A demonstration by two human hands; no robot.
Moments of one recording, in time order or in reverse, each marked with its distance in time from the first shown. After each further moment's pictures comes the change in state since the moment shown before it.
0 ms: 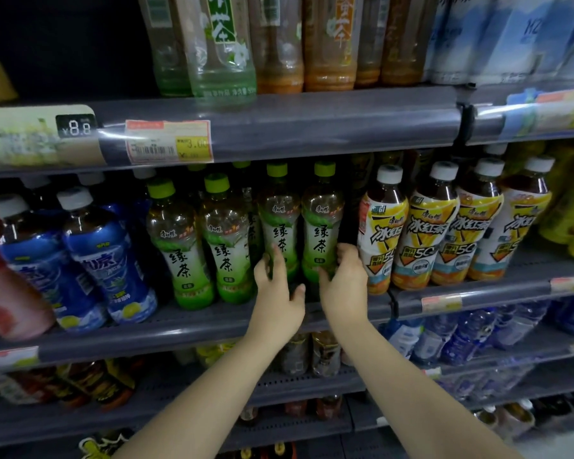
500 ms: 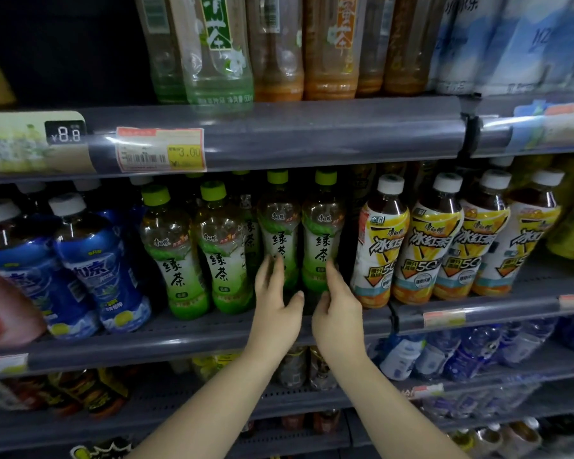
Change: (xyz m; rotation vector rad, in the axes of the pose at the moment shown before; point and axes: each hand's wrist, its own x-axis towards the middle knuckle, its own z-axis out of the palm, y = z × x) left_hand 0.003 0.000 0.007 -0.292 0.064 0.021; right_hand -0.026 0.002 -0.005 0.055 -0.118 -0.117
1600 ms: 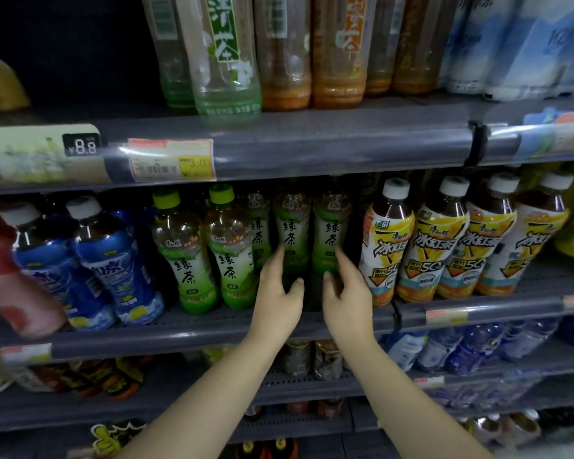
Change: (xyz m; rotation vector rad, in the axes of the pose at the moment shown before) left_hand 0.007 0.013 -0.012 -0.018 0.036 -0.078; right_hand 0.013 -0.009 -0.009 0.118 0.019 0.038
